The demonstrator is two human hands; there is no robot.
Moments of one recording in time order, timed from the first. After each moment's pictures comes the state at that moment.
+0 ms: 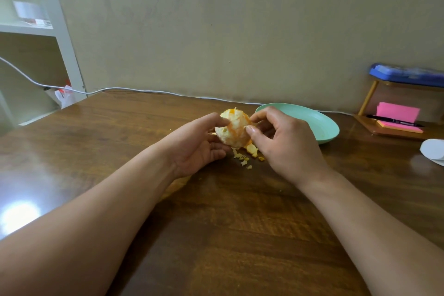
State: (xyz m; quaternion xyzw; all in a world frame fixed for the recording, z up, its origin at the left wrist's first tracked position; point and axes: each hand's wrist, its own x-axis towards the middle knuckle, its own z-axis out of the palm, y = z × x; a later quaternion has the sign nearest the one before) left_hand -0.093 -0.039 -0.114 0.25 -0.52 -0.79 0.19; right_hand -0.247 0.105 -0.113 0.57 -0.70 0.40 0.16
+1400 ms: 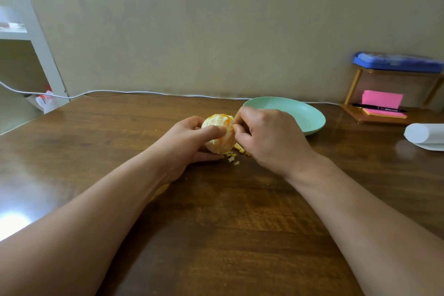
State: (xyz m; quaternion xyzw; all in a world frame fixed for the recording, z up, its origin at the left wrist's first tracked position) left_hand -0.099 -0.027 -0.113 0.28 -0.62 -0.70 0.22; right_hand -0.251 0.100 -0.107 0.61 -0.70 0.26 0.26
